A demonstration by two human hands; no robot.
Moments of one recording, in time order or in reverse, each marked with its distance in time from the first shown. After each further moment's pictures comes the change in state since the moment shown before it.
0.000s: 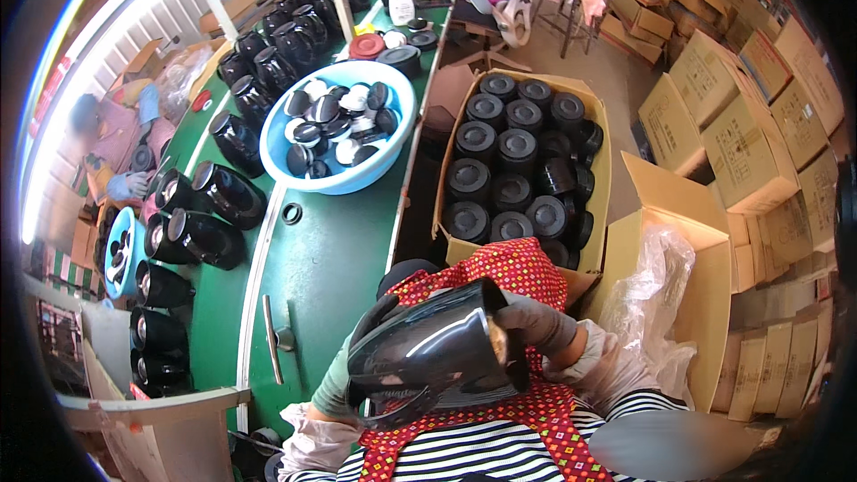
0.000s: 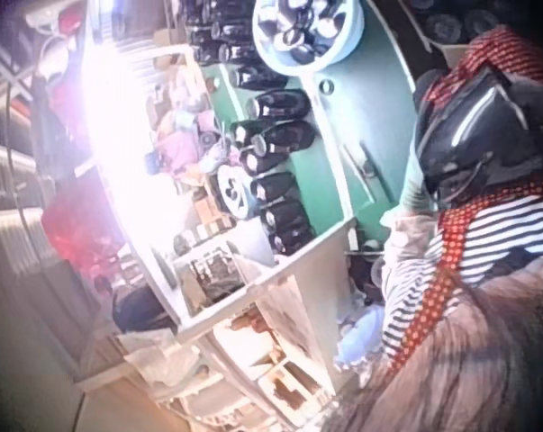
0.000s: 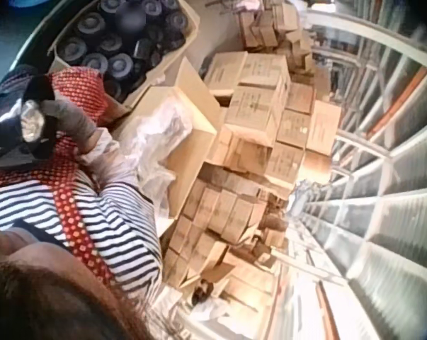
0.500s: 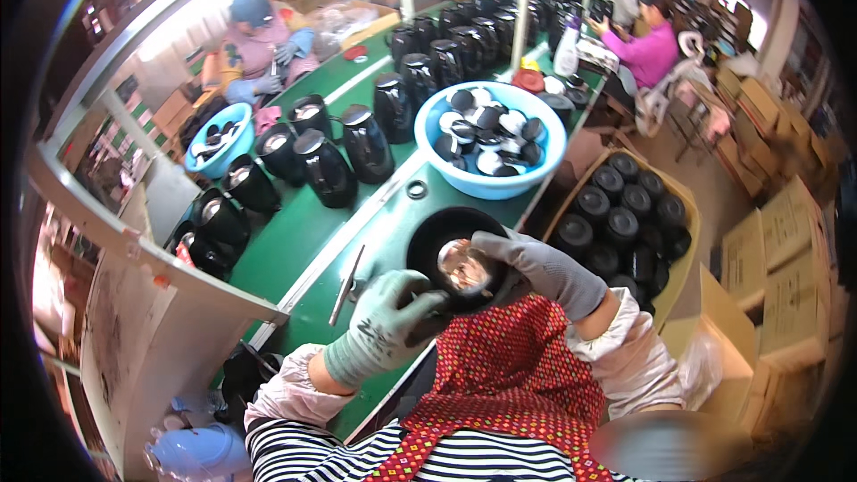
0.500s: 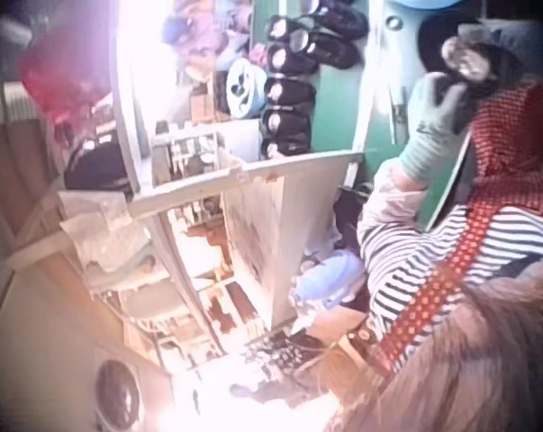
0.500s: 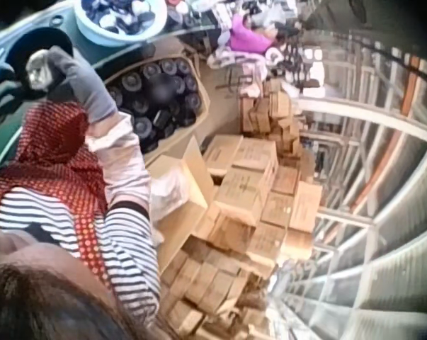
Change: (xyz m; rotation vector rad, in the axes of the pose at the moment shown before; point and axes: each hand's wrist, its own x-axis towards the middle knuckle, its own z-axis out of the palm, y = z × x) left_hand -0.069 0.078 -0.009 1.453 0.471 0.728; right_hand 0.146 -0.082 0.114 -0.493 0.018 0.213
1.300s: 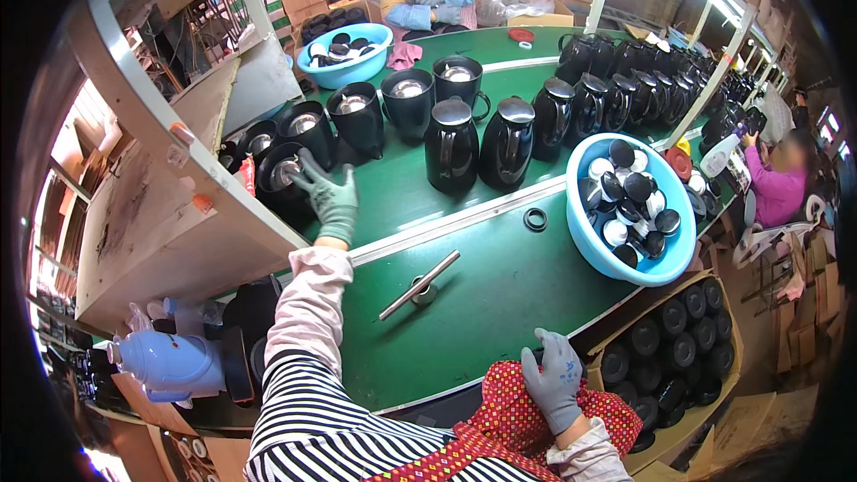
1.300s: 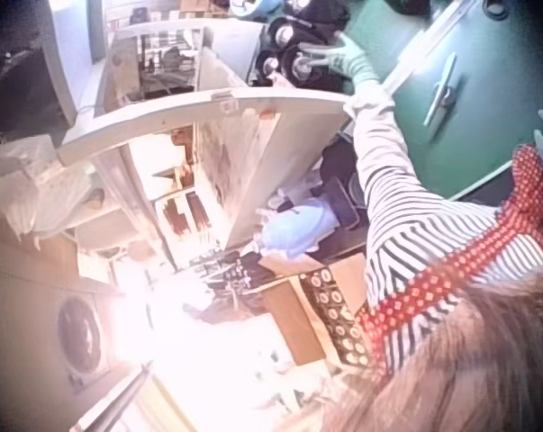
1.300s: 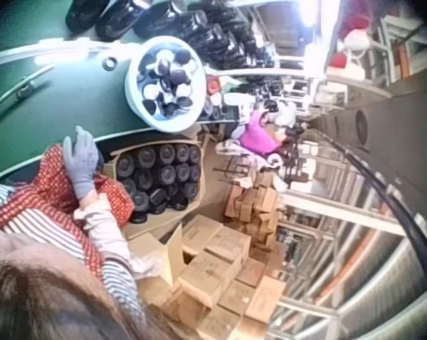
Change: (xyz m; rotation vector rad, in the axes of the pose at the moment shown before) left_hand -0.125 -0.350 -0.010 0.436 0.975 -1.245; right_hand 0.094 0.164 -0.021 -1.264 0.366 -0.631
